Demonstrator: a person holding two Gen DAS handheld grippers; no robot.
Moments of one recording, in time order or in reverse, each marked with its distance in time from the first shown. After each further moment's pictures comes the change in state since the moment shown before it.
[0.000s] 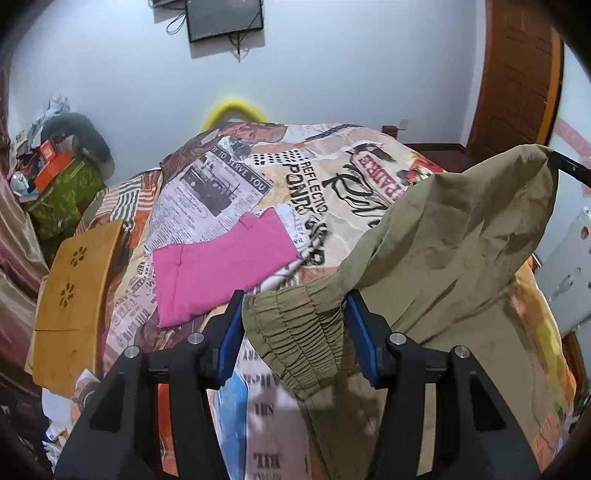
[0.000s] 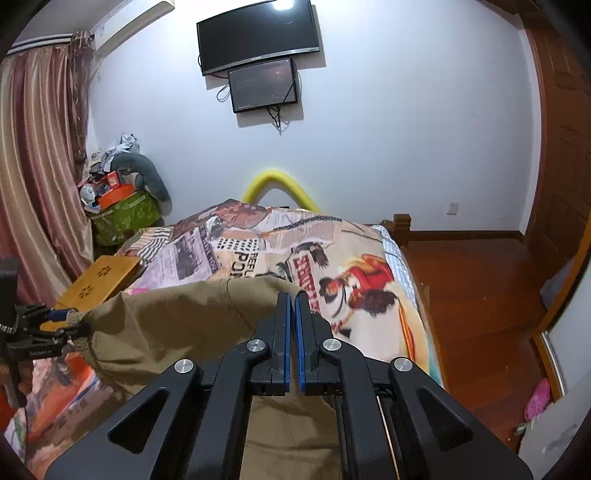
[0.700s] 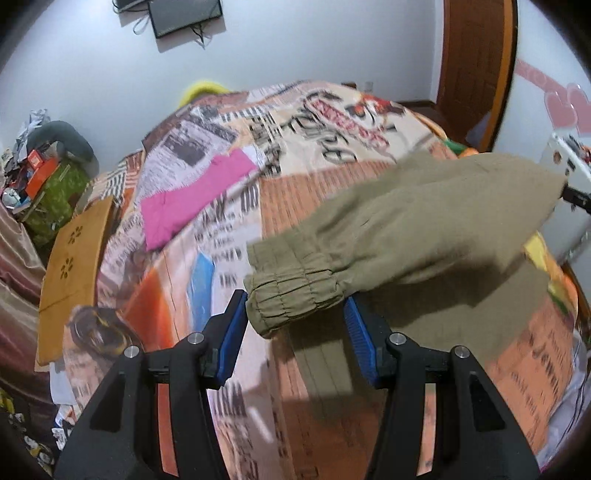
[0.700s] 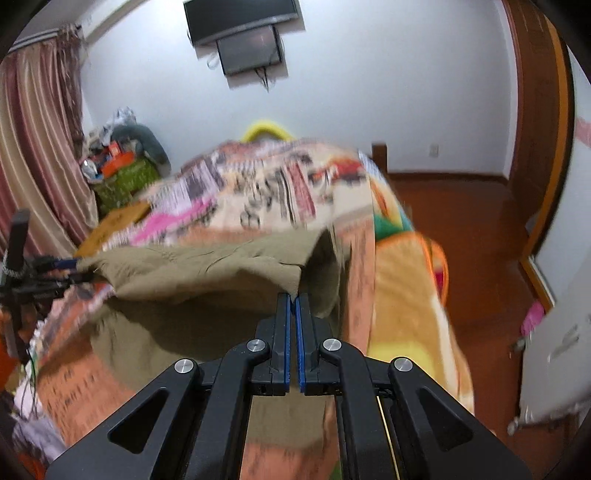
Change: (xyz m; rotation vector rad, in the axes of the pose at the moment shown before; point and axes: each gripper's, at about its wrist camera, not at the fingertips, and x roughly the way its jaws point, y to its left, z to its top) left arm -0.054 -0.043 -0.126 0.125 0.101 -0.045; right arm -0.087 0.009 -0.141 0.091 0.178 -0.021
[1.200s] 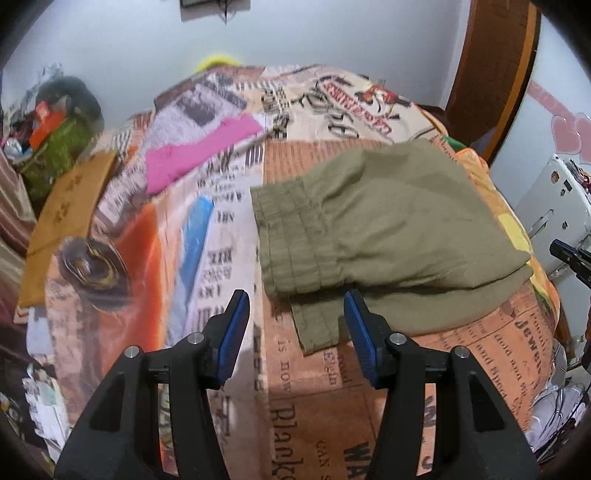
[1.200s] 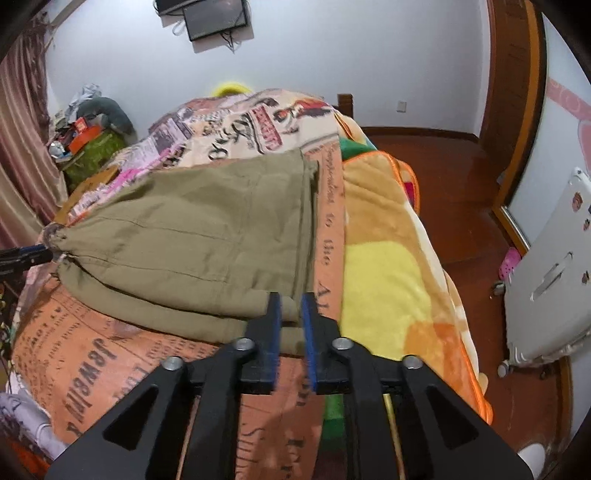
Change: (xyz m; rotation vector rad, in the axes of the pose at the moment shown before) left arm -0.024 0.003 -0.038 -0.124 0.018 -0.033; right arm -0.001 -0.002 -0.057 0.053 0.097 -0.114
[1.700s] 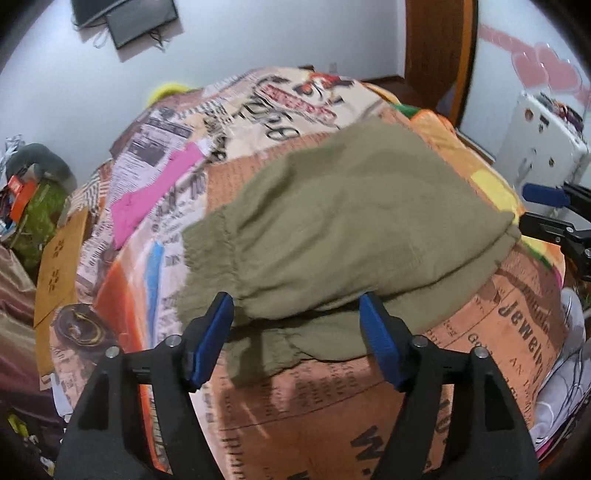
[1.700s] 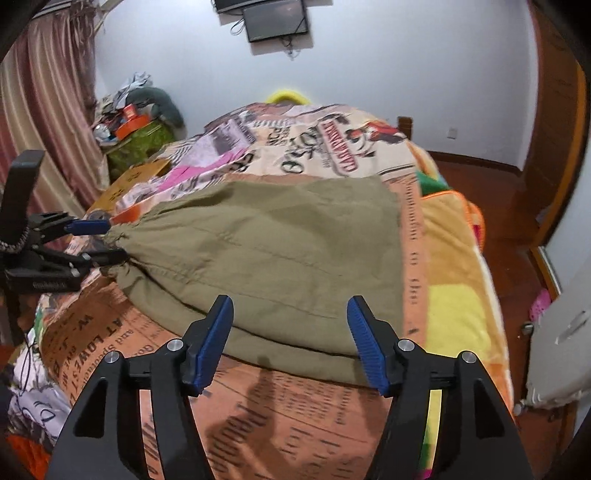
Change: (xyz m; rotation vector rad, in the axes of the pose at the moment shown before) left arm 0.022 -0.070 0.010 0.251 0.034 -0.004; right arm 0.006 0.070 -0.007 -0.122 -0.022 0.134
